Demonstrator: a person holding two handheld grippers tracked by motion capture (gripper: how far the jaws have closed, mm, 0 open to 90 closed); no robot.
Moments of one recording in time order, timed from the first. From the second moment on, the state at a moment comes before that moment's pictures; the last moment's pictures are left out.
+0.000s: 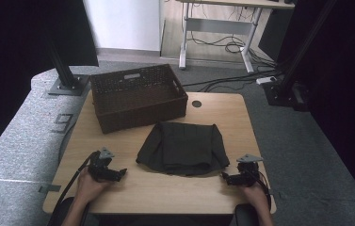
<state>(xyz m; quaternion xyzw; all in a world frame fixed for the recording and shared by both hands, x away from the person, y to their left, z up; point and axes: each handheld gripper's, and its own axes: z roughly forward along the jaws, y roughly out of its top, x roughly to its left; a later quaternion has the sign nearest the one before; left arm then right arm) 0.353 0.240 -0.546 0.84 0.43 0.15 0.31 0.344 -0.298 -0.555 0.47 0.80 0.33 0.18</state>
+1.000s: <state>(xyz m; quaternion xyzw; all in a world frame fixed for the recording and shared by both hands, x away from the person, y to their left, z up) 0.408 0.171 -0.498 0.85 0.37 0.14 0.35 0.375 -0.281 -0.495 0.45 0.80 0.36 0.17</state>
